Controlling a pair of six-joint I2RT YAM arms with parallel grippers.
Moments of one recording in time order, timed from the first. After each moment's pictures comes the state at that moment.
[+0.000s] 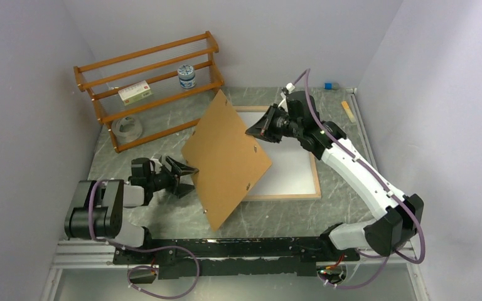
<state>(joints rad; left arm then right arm) 0.04 1.42 0.26 0.44 0.81 -1.18 0.54 1.35 1.33 -0.50 -0.29 0.92</state>
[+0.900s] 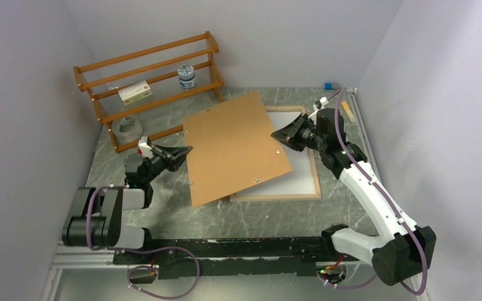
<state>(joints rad) -0.03 1.43 0.22 1.14 0.66 -1.67 0.34 1.10 1.00 -0.36 -0.30 0.97</state>
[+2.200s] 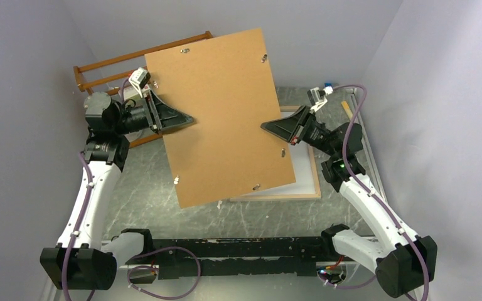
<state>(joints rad) -0.02 1.08 1.12 0.08 1.18 -1.16 0.34 1.01 0.83 0.54 -0.76 1.26</state>
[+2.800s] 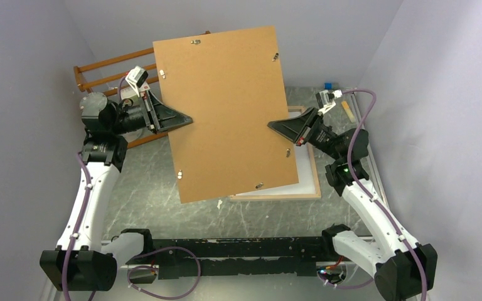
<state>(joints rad) -0.02 1.07 1.13 0.11 1.21 -1.19 0.29 0.95 0.76 0.59 -0.74 1.32</state>
